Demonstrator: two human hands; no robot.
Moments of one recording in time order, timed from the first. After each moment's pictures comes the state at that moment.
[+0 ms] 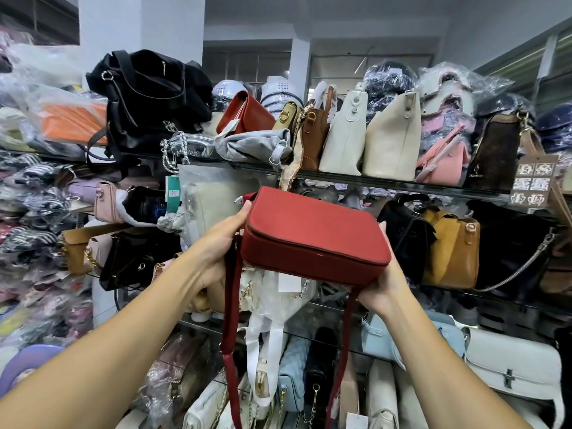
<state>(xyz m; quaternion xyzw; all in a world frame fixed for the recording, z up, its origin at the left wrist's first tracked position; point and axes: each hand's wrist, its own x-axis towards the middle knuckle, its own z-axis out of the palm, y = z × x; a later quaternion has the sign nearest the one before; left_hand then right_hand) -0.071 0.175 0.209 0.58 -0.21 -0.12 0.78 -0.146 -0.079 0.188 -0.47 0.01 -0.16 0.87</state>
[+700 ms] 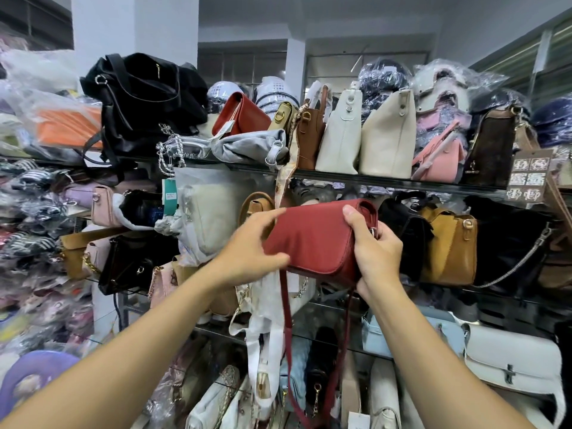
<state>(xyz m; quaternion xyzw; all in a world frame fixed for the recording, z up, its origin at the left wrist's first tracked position) -0.082 0.150 0.206 0.79 -0.38 0.20 0.44 -0.147 -0.045 0.209 -0.56 0.04 -0.43 0.70</state>
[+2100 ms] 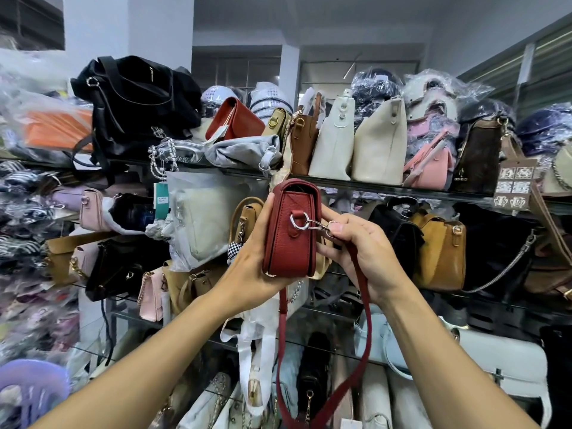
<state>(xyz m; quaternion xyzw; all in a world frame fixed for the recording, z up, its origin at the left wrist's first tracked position) -0.094 0.136 0.183 0.67 -0.50 0.27 0.48 -0.189 -0.033 0.236 -0.62 -0.21 -0.21 0.73</state>
